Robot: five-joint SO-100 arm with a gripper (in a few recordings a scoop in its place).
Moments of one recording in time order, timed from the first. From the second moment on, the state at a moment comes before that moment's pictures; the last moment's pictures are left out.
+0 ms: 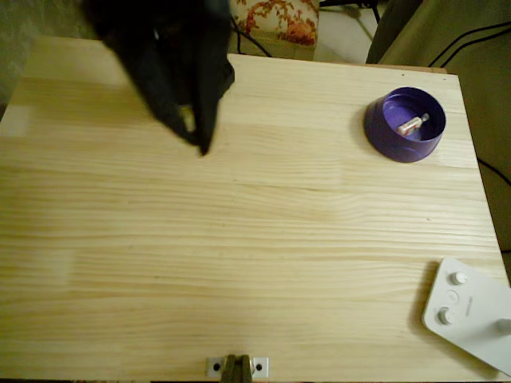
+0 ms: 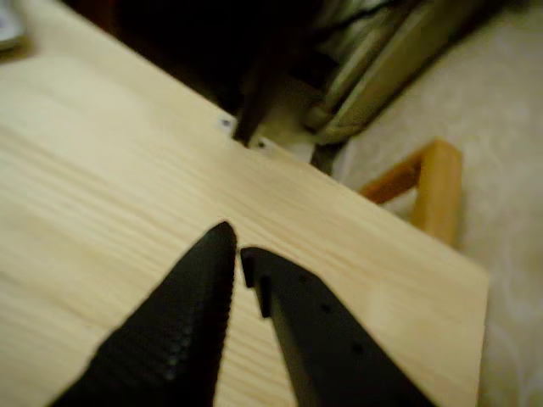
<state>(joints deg) -15.0 151.3 131.8 64.4 -17.6</state>
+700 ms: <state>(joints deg) -5.7 191.2 173.8 60.9 1.8</state>
